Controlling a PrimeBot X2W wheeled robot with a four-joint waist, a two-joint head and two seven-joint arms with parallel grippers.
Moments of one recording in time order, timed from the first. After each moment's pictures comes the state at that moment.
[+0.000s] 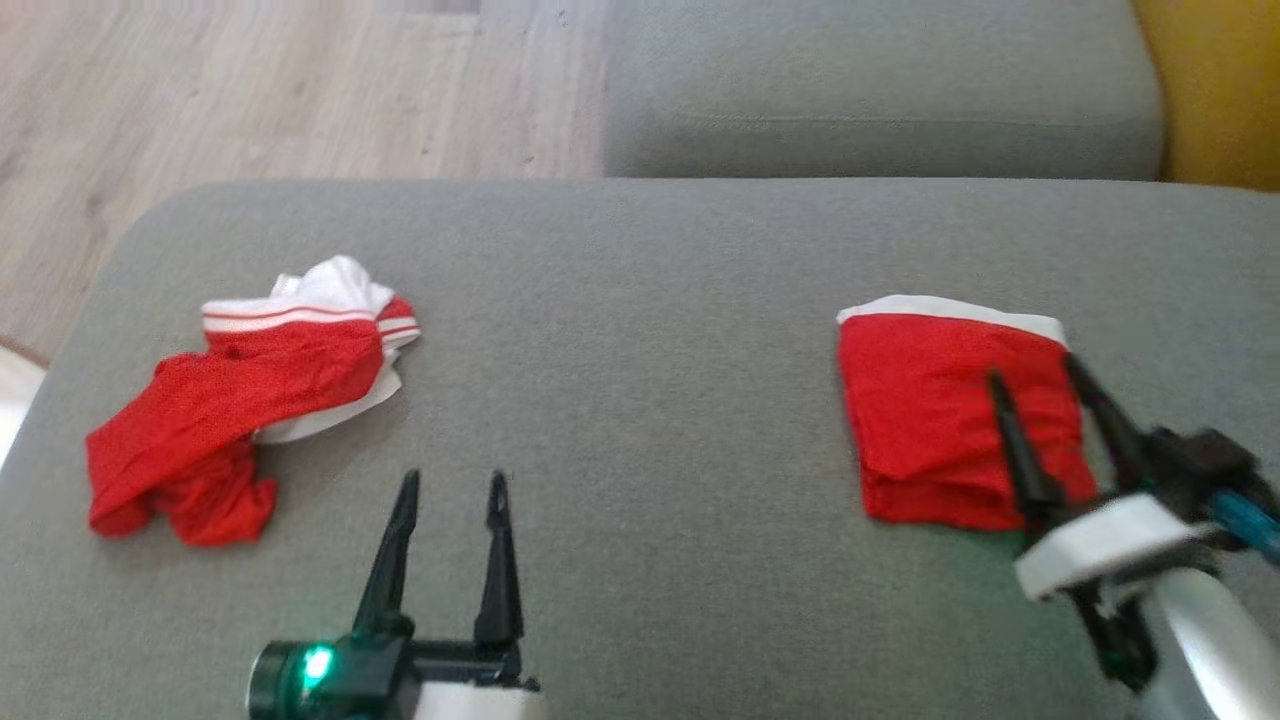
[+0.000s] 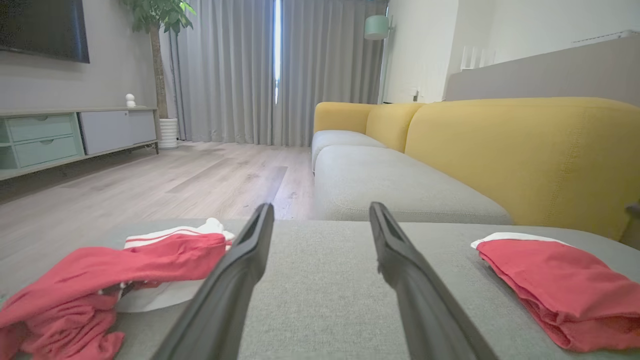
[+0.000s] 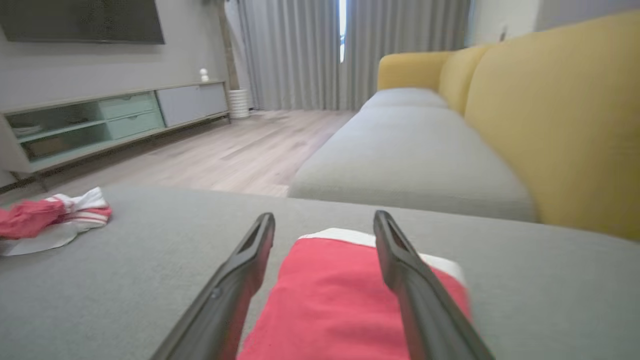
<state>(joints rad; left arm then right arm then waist) 0.07 0.06 -0.37 0.04 -0.17 0.20 -0.26 -0.19 -0.28 0.23 0.43 0.32 0.13 -0.25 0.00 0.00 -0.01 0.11</state>
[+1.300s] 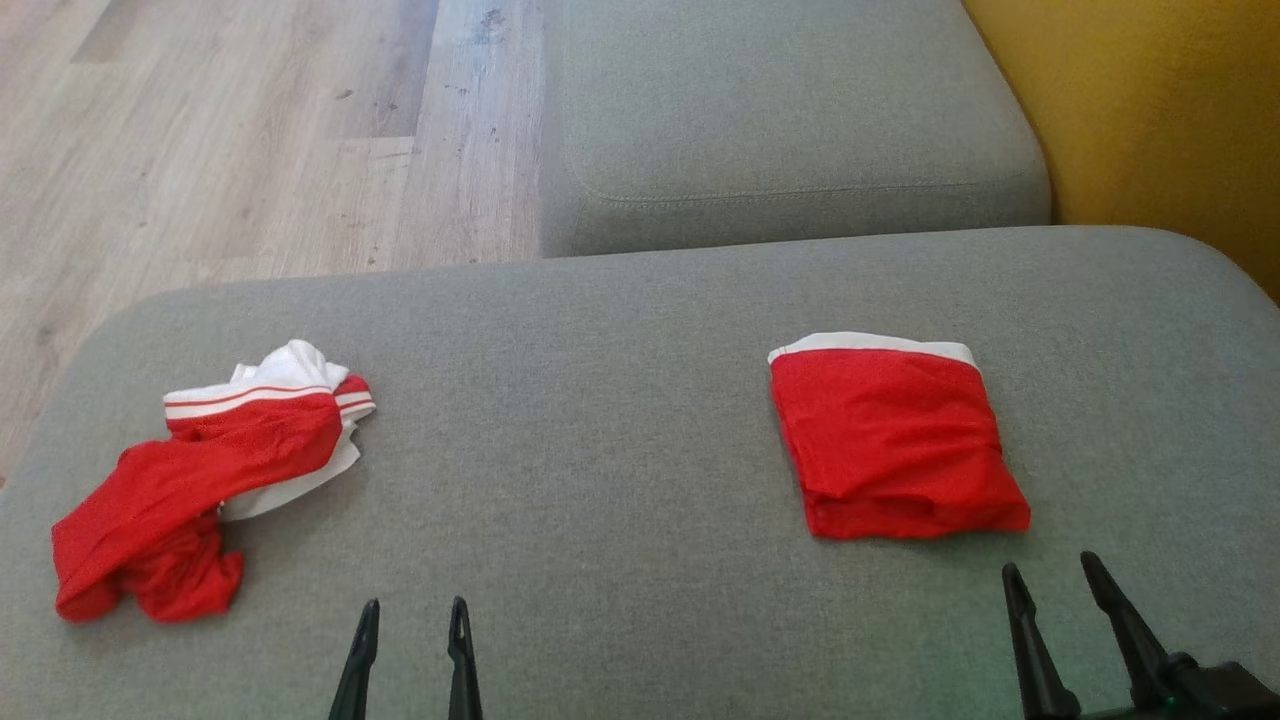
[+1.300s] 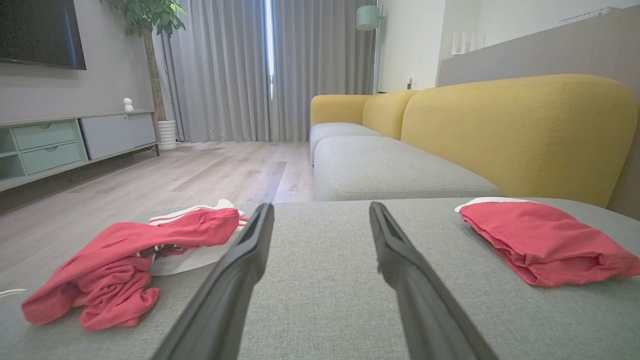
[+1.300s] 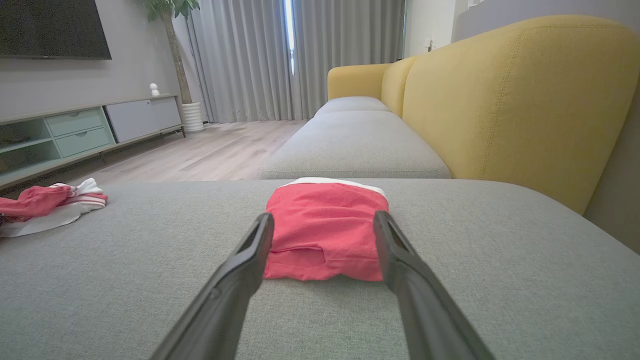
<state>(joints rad) 0.33 0.06 -0.29 -0.05 -0.10 0.20 -0.26 0.29 -0.15 0.06 0.08 0.17 0.13 -0.25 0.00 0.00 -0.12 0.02</state>
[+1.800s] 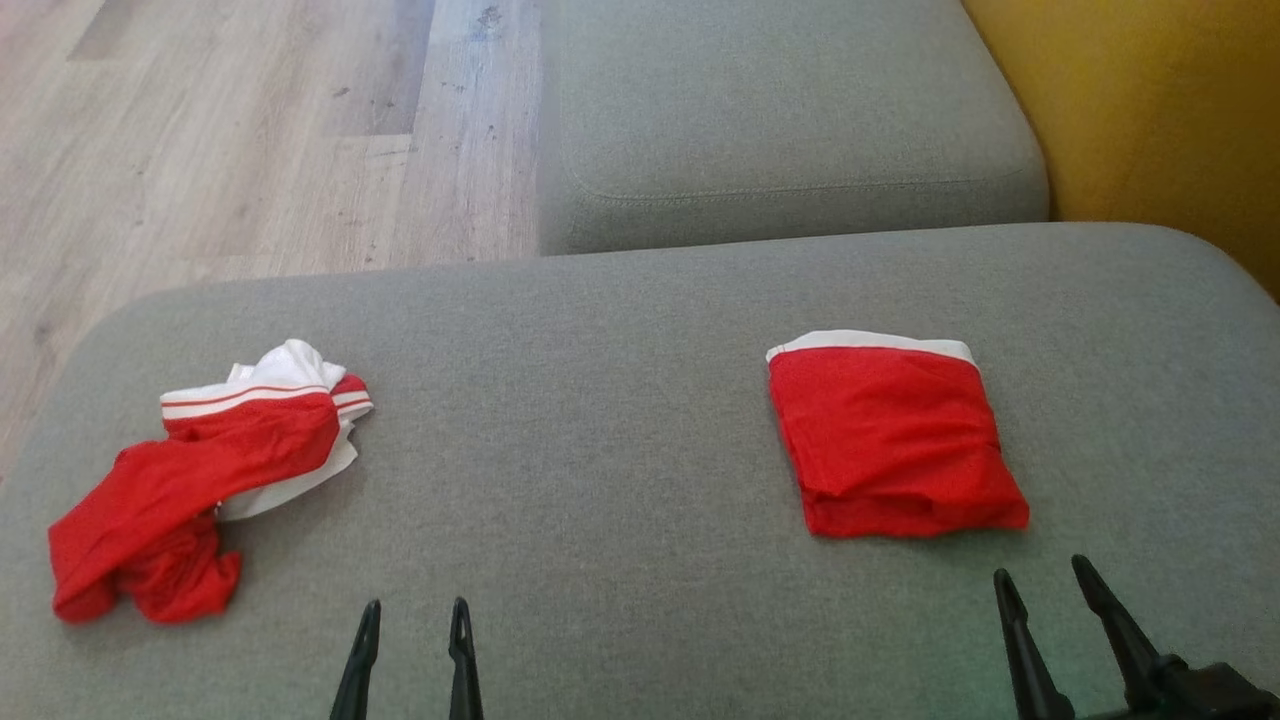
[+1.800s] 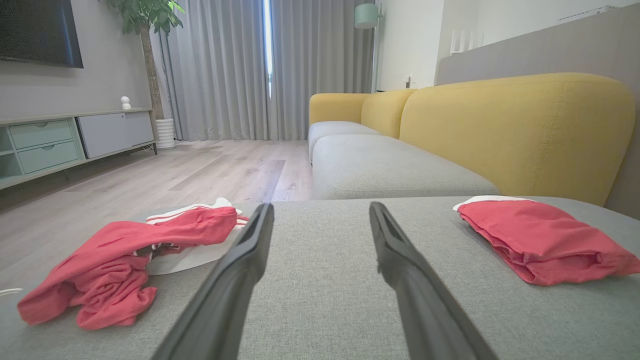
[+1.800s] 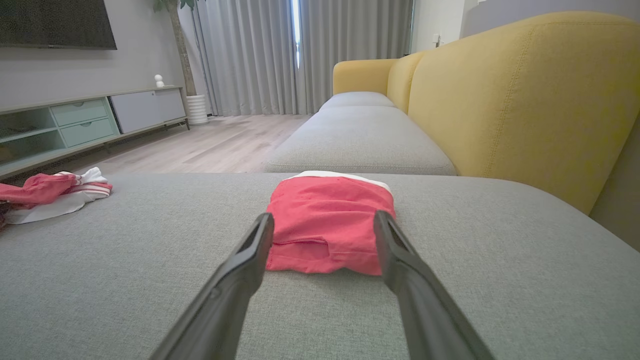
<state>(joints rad) 0.33 0.06 -0.29 -0.05 -0.10 0.20 -0.26 0.29 -0.16 0.08 0.09 0.16 0.13 -0.25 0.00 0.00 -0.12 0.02</state>
